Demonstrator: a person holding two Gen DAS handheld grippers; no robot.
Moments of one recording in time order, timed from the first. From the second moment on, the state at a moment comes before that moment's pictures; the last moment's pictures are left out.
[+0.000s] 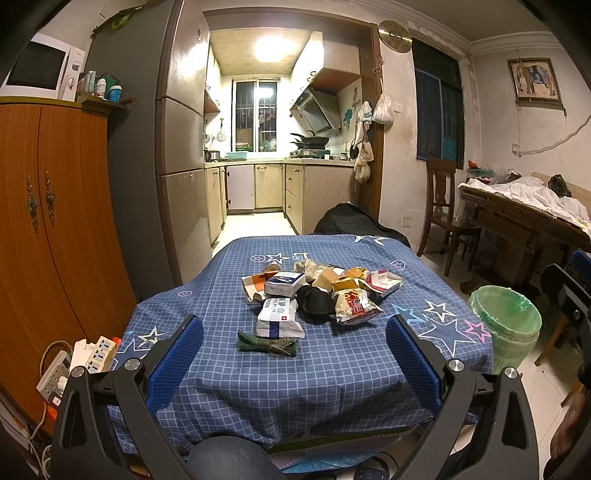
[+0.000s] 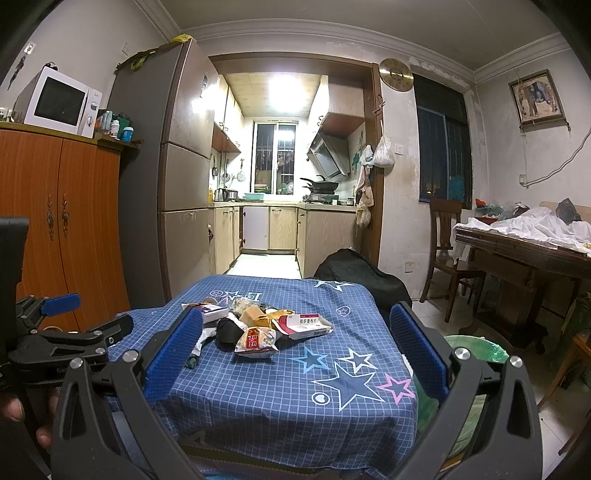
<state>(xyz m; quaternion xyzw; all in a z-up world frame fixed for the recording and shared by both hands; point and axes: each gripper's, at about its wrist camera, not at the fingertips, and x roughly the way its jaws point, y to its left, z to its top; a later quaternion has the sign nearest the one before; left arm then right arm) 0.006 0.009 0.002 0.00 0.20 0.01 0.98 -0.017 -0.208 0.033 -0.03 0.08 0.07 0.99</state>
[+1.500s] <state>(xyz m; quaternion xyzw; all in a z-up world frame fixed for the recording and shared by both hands) 0.198 0.088 -0.090 -0.08 0.34 -0.04 0.93 0.267 -0.143 -0.102 0.02 0.42 0.21 0.88</state>
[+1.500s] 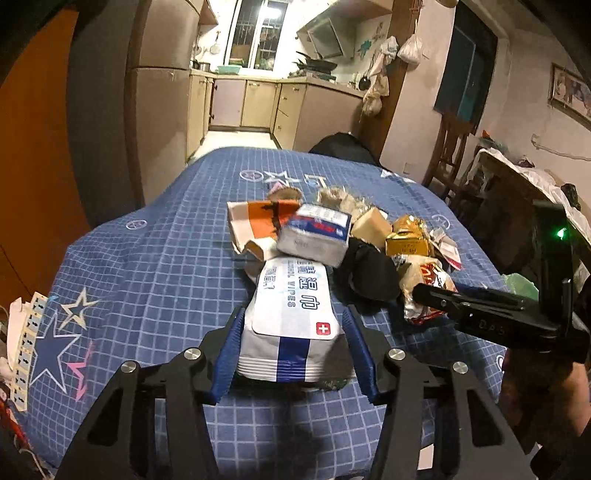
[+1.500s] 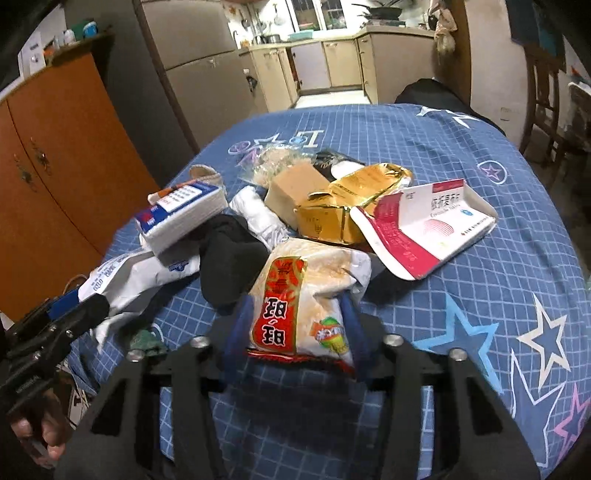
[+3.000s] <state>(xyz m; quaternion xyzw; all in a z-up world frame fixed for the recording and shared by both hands) 0.194 0.067 -0.063 -0.02 0.31 0.03 0.95 0.198 -0.174 -0.054 0.02 0.32 0.20 0.93</state>
